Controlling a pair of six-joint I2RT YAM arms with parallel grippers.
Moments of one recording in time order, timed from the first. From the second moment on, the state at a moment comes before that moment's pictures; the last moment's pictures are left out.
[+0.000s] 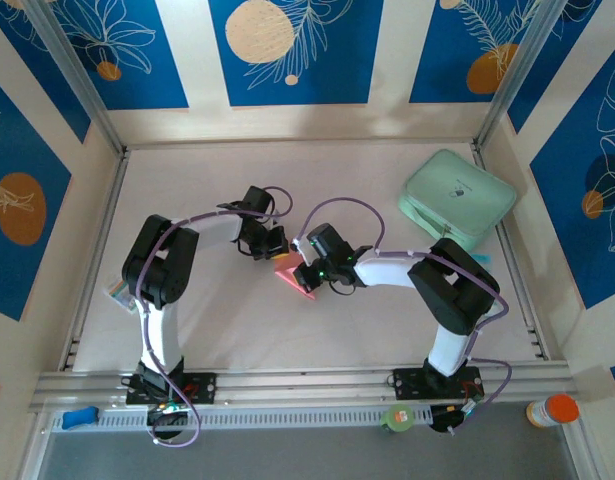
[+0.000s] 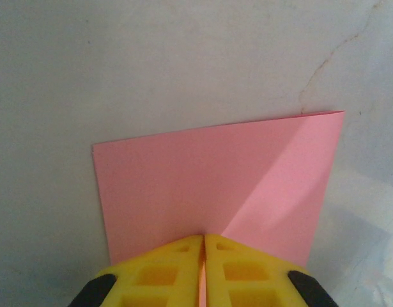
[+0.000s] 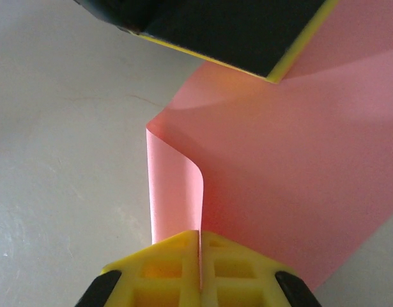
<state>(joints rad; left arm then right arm) -0.47 1.99 1.25 -0.46 0.43 -0.60 0.76 1.76 0.88 -0.02 -0.25 0.17</state>
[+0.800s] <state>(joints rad) -0.47 1.99 1.25 -0.46 0.43 -0.60 0.77 1.78 0.90 -0.08 -0.26 0.24</state>
